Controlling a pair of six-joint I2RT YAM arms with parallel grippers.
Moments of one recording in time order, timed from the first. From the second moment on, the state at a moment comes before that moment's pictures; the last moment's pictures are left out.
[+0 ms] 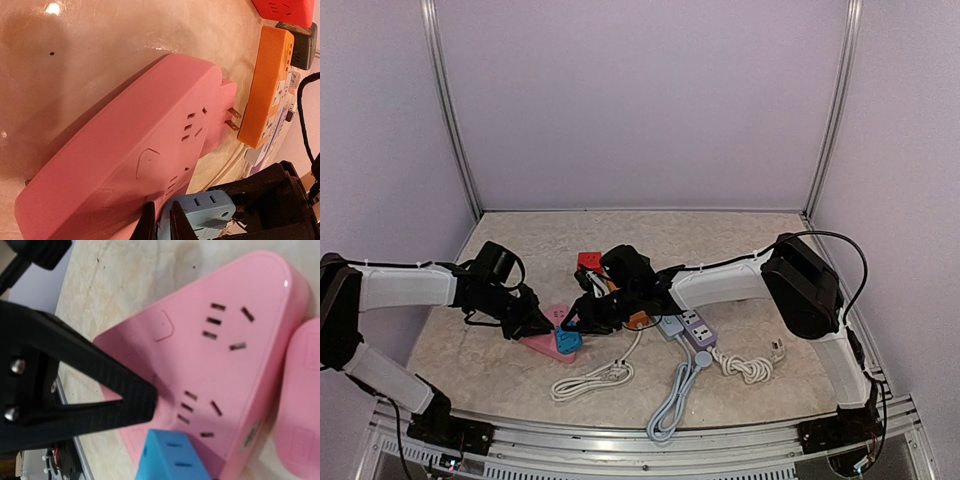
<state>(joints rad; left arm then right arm) -0.41 1.42 0.69 -0.34 0.43 -1.00 1.02 2.30 1.64 0.04 -0.53 0.81</state>
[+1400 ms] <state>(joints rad) -0.39 1.37 0.67 -0.37 0.41 -0.99 0.95 2.32 1.63 0.11 -0.62 0.91</state>
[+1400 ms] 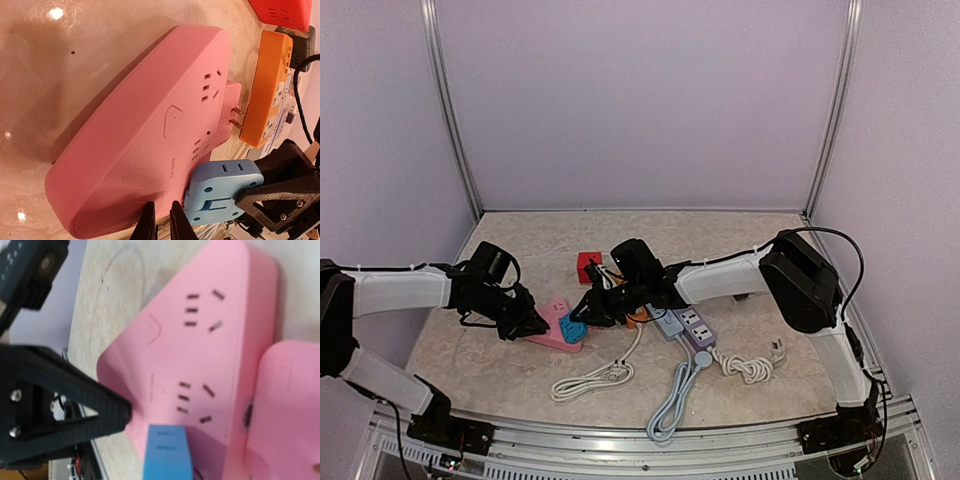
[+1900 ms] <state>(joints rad) -0.39 1.39 0.67 -0.33 0.42 -0.99 0.97 2.32 1.62 0.14 -0.62 0.92</state>
